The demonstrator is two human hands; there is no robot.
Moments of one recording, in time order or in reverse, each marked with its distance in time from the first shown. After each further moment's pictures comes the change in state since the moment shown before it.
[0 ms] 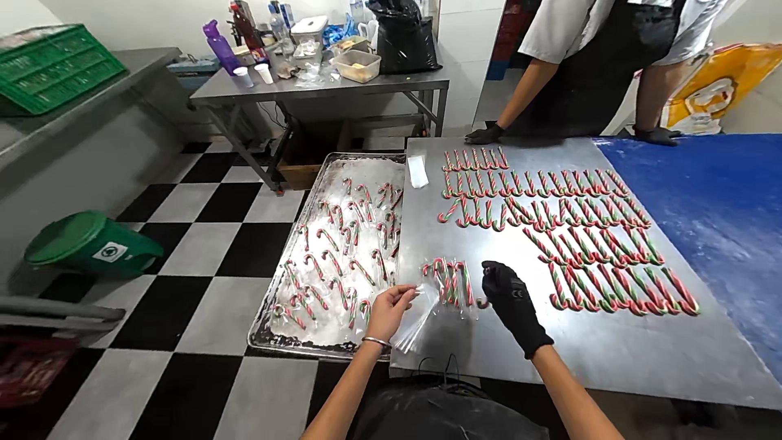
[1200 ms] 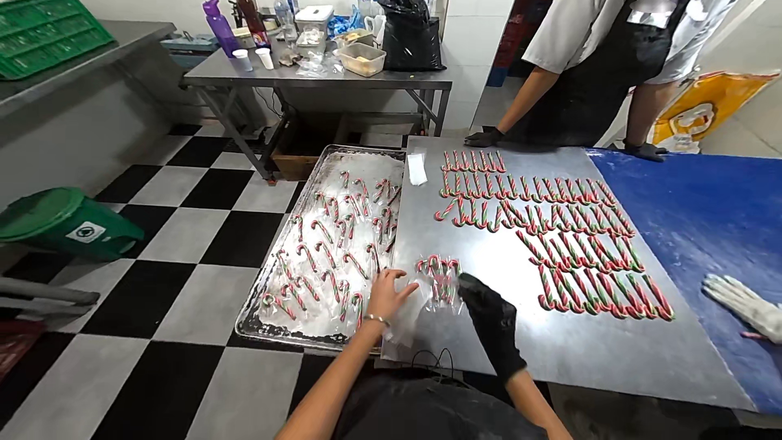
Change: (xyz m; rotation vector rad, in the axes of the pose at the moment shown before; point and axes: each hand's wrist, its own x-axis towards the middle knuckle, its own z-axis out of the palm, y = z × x) left_hand 0.028 -0.016 0.001 0.639 -0.006 0.149; right_hand -0.053 -0.030 0.024 0.181 0.197 -0.114
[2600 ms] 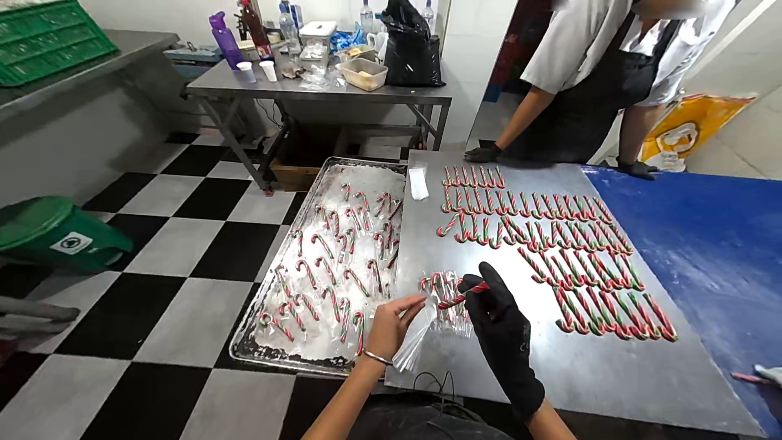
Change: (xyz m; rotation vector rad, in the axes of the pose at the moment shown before) left_hand -0.030 0.026 -0.023 -0.322 0.127 0.300; right_hand 0.016 -0.072 -0.006 0.243 0.104 -0.187
